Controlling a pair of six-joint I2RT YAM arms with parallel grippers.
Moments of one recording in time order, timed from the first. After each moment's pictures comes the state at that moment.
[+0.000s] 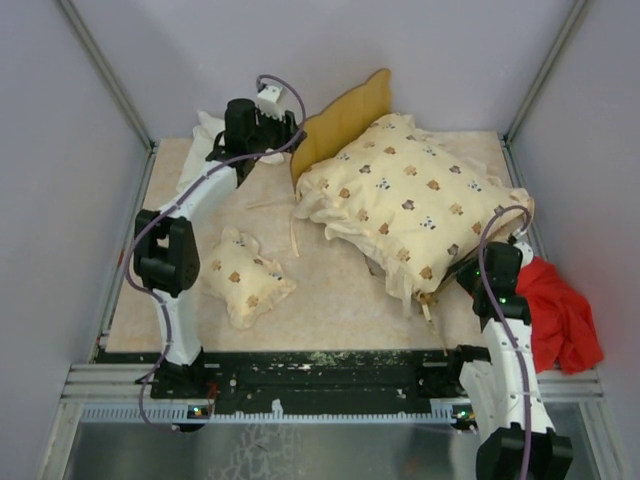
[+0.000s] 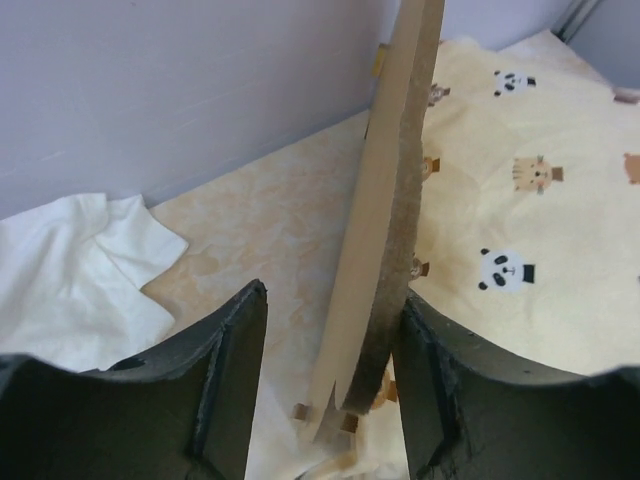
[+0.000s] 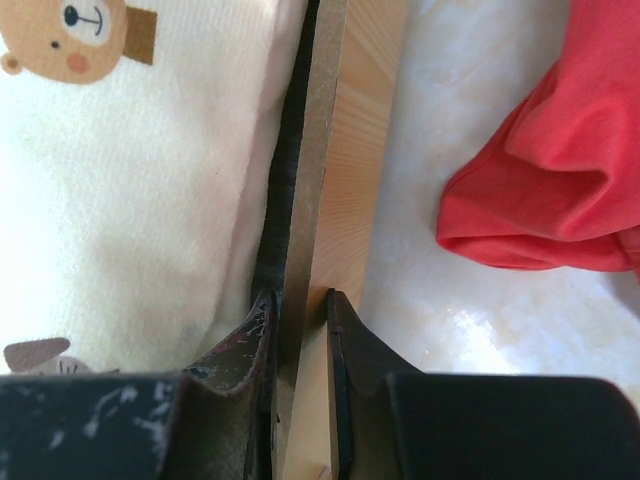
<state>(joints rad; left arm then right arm) -0.32 2.04 1.75 0.07 0.31 -0.03 -0.14 0.68 0.48 -0.49 0.04 0.67</state>
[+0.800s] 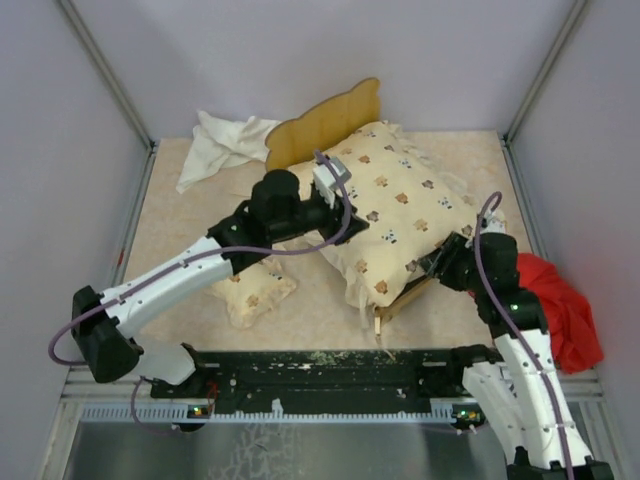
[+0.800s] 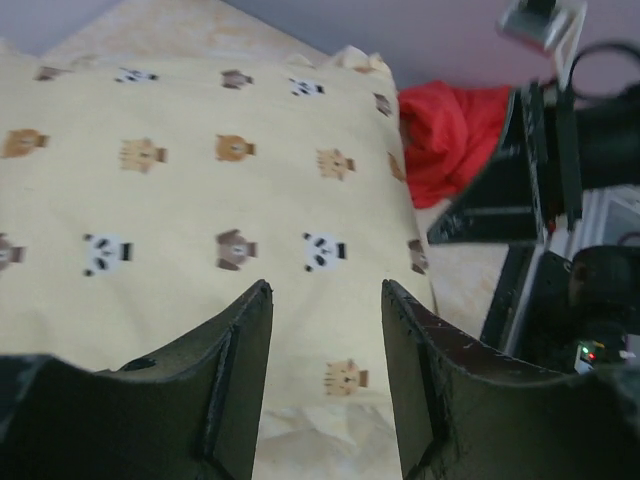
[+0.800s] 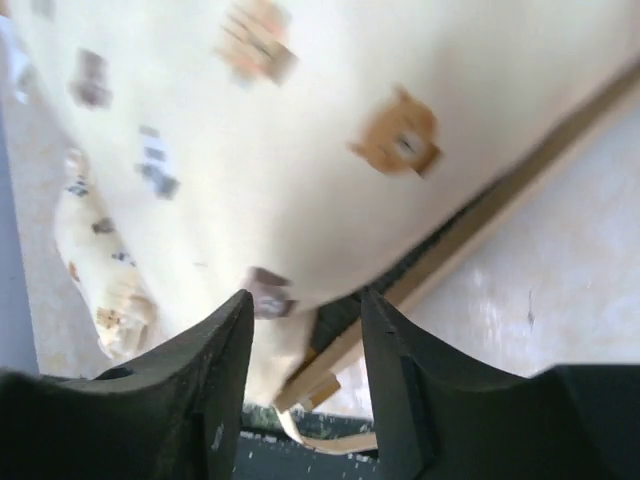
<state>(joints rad) -0.84 1.40 1.30 -0.07 0.22 -0.12 0.13 0.61 0.65 -0.74 -0.18 0.67</state>
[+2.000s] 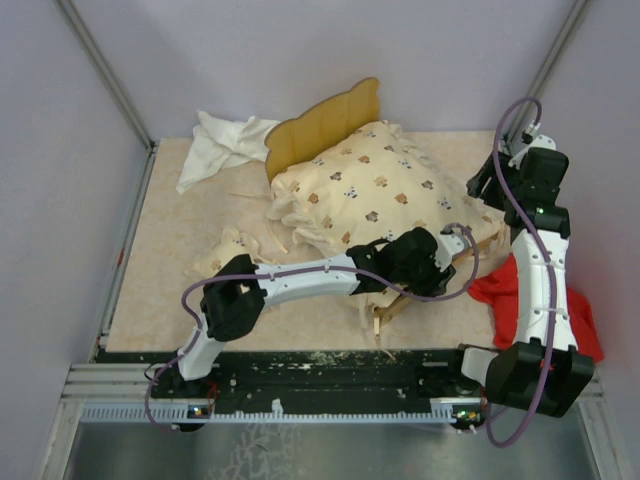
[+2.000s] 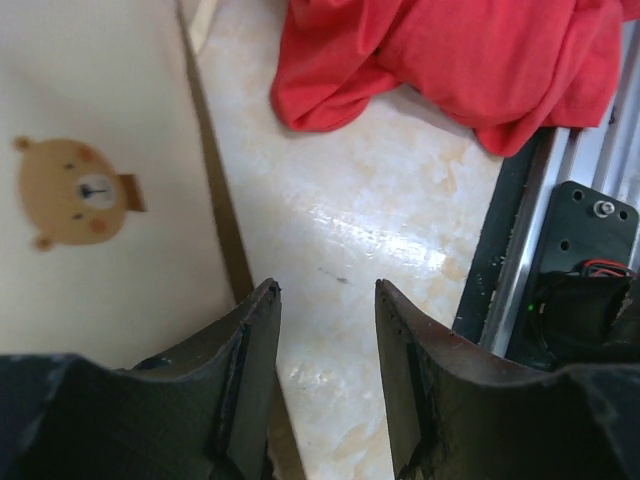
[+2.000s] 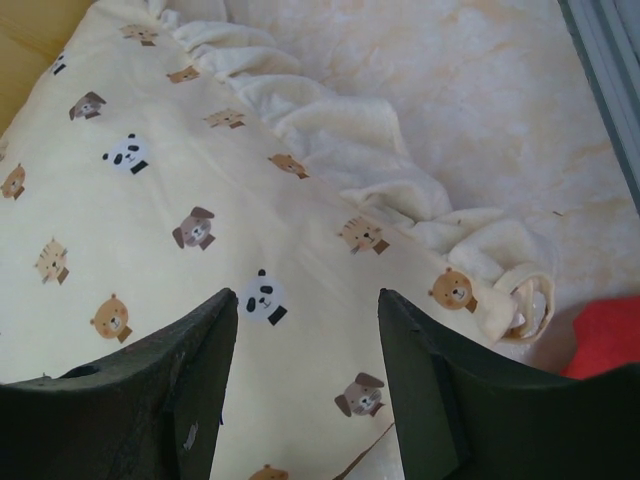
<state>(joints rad) -1.23 2.11 1.74 -0.15 0.08 -0.13 -0.22 1.18 1.21 -0.56 -0.18 0.25</state>
